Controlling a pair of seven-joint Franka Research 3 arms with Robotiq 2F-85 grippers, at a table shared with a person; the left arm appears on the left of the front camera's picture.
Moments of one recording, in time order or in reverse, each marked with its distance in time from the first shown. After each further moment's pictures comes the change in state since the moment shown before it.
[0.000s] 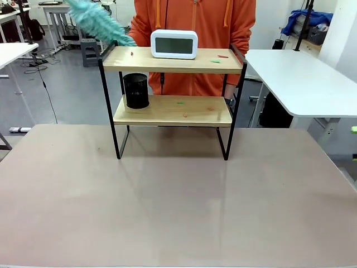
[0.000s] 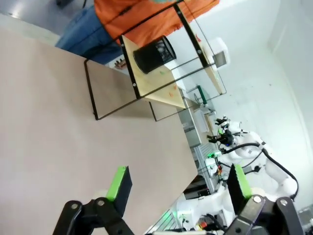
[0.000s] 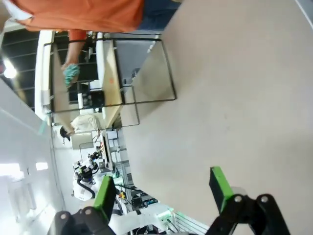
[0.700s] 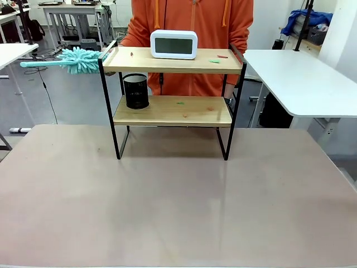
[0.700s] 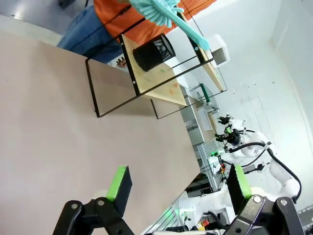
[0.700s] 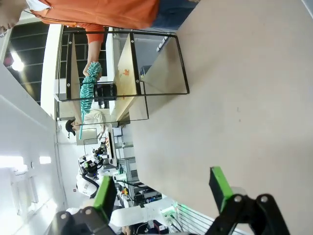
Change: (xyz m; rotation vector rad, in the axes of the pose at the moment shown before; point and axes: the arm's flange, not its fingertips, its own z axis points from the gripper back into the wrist) left arm -0.002 -0.006 0.006 0.020 0.001 -0.006; right arm -0.009 0.013 0.014 0.024 0.006 0.016
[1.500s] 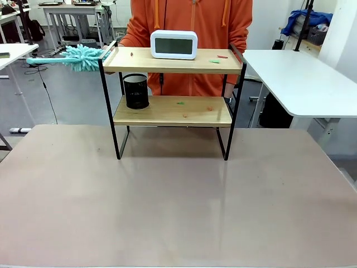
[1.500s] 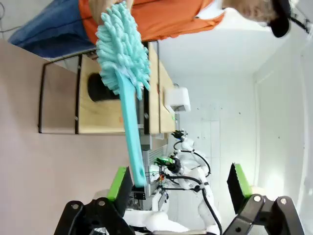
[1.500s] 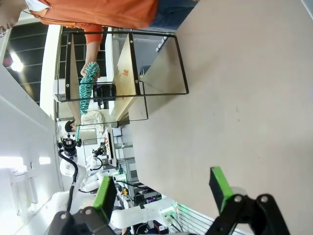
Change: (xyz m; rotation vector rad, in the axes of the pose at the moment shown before) left arm 0.171 -0.059 -0.097 -0.058 0.046 0.412; right arm 0.000 0.000 0.000 -0.002 -0.001 -0.001
